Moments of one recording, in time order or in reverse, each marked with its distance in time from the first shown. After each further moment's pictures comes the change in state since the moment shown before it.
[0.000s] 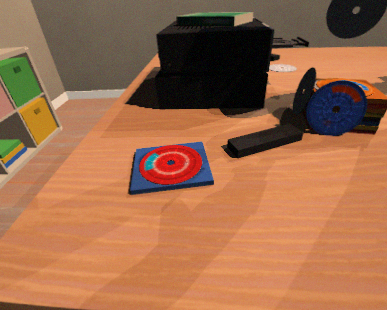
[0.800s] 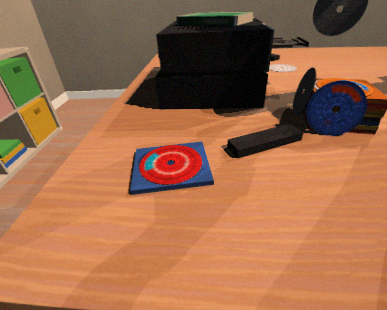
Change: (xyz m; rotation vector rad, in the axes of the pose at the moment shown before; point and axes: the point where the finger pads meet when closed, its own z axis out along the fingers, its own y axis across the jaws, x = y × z) arm 0.021 0.035 0.006 -0.002 0.025 -0.118
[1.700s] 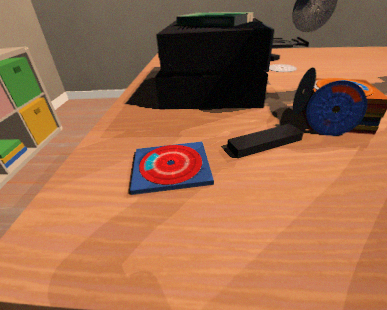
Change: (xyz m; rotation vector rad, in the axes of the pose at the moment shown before) arm 0.029 0.067 0.013 -0.001 0.038 -0.203
